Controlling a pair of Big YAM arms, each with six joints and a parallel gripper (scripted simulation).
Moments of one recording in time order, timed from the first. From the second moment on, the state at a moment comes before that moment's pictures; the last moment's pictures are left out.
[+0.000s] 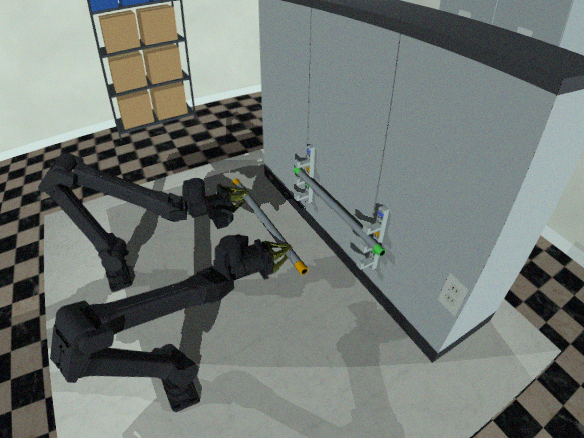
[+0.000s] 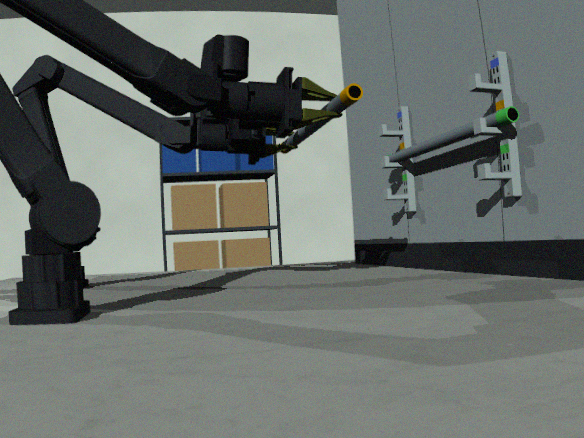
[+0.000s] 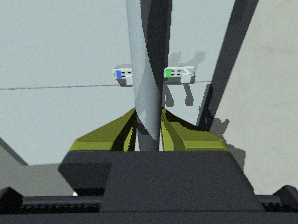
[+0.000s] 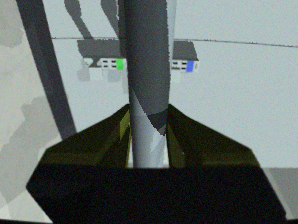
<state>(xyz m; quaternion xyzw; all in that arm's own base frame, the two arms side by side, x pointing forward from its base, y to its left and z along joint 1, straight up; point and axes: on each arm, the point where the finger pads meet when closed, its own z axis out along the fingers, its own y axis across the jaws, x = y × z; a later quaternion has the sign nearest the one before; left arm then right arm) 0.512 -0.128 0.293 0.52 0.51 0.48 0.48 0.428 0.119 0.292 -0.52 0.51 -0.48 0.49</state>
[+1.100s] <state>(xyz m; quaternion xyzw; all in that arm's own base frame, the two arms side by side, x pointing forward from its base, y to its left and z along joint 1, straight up) 0.516 -0.128 0.348 0.52 0.51 0.48 0.48 0.432 0.120 0.347 -0.52 0.51 -0.48 0.49</state>
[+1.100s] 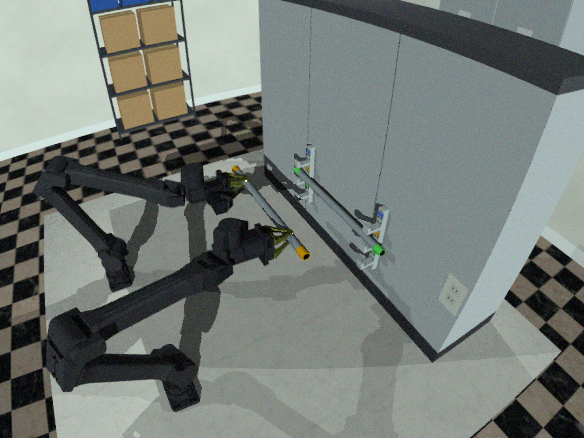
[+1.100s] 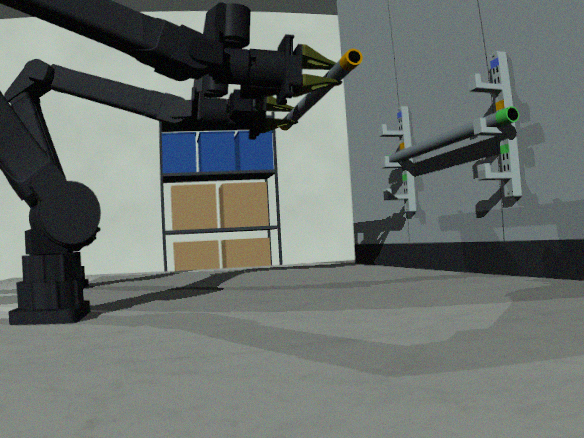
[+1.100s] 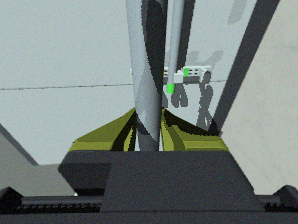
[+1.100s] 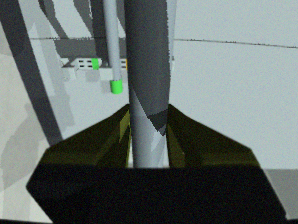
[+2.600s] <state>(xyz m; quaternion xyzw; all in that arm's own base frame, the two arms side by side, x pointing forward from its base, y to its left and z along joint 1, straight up) 0.514 -0.129 0.366 0.52 0.51 0.48 0.48 0.430 0.119 0.366 -0.52 0.51 -0.48 0.49</state>
